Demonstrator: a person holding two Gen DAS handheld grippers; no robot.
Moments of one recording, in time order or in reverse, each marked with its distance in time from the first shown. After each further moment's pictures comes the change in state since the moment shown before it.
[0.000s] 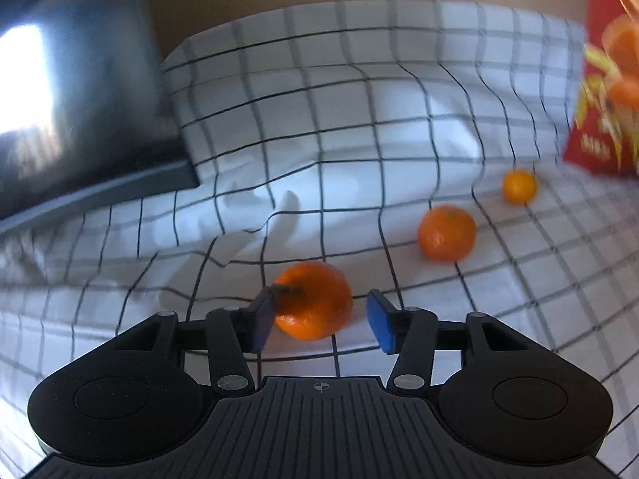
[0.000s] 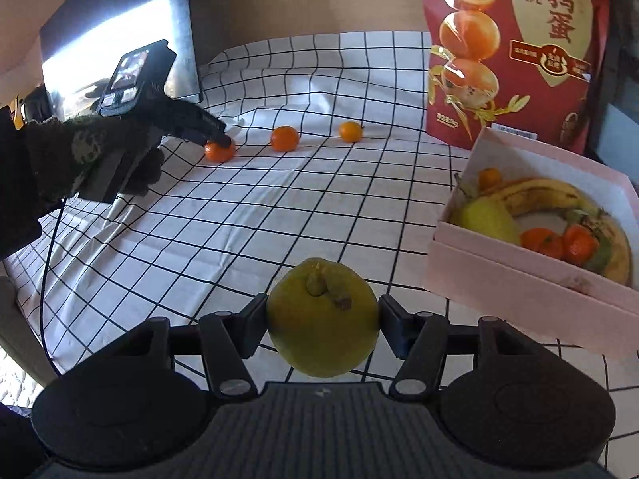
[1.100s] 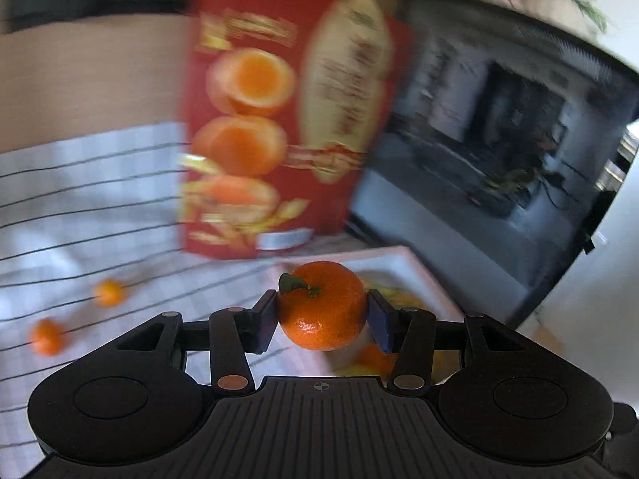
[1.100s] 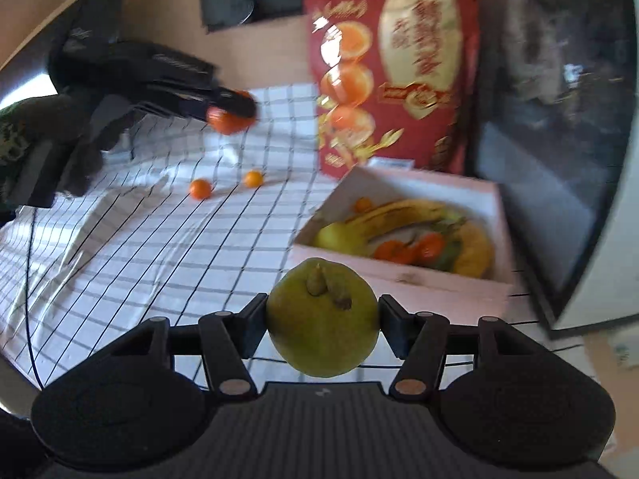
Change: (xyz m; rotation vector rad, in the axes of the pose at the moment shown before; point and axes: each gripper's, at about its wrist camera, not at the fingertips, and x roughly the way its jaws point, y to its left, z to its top) left arm -0.159 -0.196 0.060 0.102 -0.118 -0.743; right arm -0.087 -0.051 -0.021 0.096 -0.151 -0.215
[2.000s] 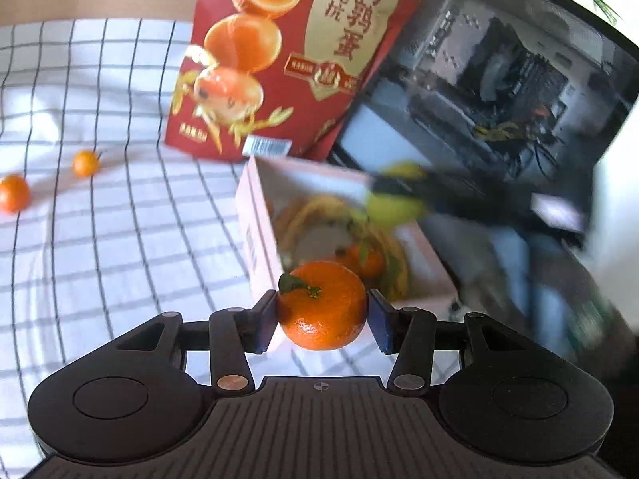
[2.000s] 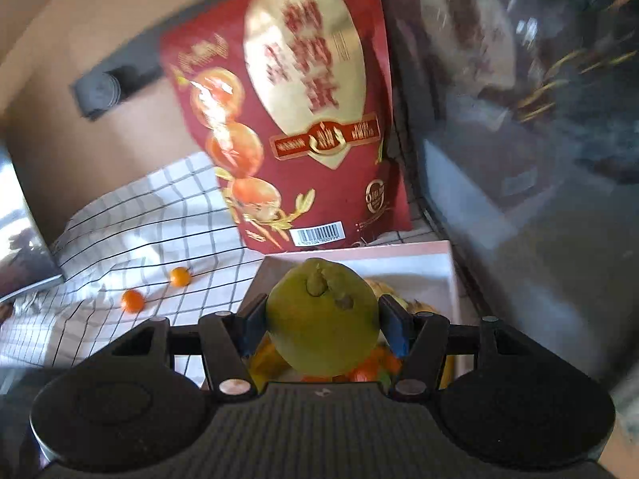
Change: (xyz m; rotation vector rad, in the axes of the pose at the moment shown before) left arm -0.012 -0.020 -0.078 -0.193 0.064 -0.027; right arm 0.100 -0.109 0.109 0.264 0.032 -0.003
